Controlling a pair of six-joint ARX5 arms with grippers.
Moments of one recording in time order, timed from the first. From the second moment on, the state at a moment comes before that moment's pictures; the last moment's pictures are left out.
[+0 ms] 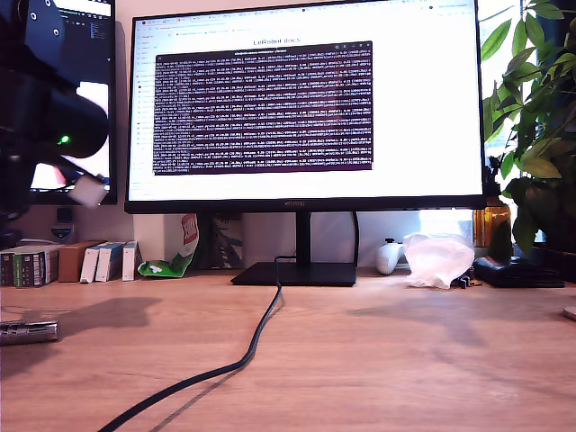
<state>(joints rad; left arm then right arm) -0.27 1.80 1.29 -1.06 -0.18 0.77 0.56 1.56 1.76 -0.90 -0.54 -0.55</state>
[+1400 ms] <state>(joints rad) 0.09 1.33 1.17 -0.35 0.65 0.29 -0.02 1.10 1.01 -0.11 -0.15 -0.13</state>
